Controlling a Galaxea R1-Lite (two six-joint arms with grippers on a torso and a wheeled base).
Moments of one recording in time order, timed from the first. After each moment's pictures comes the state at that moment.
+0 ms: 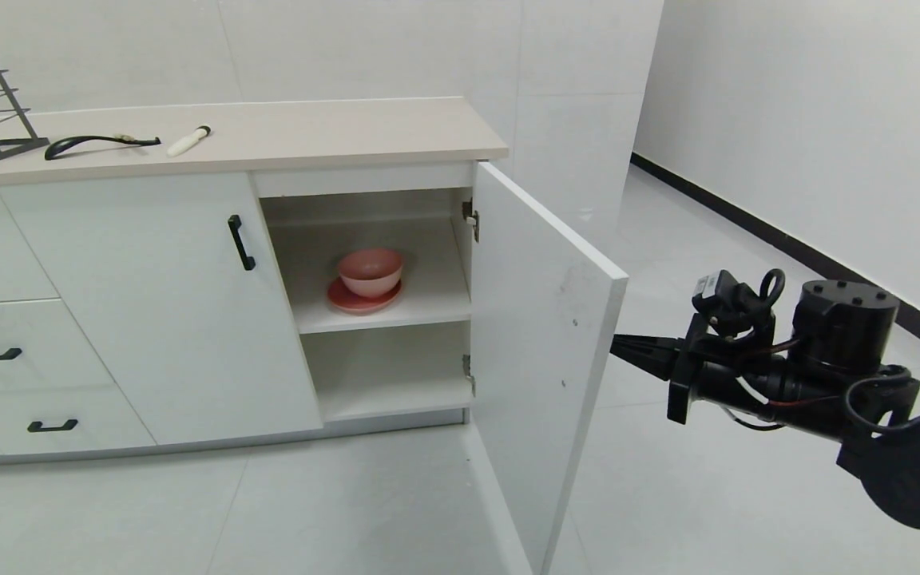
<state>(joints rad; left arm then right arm) 0.00 0.00 0.00 0.00 -0.02 0.01 0.29 1.91 -0.50 -1.18 0.63 -0.25</state>
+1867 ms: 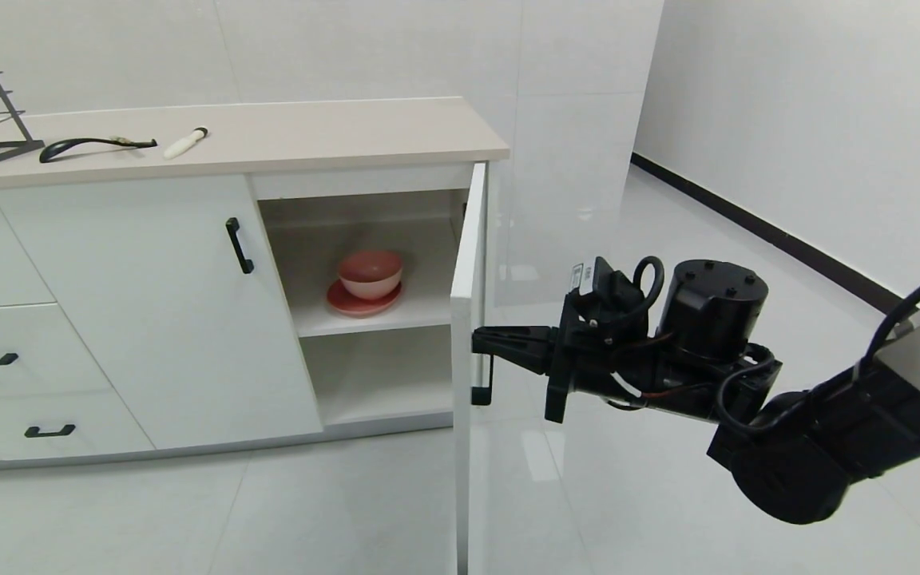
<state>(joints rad) 0.00 0.00 0.00 0.00 -0.03 0.01 0.62 2.03 -0.76 -1.22 0.63 -0.21</state>
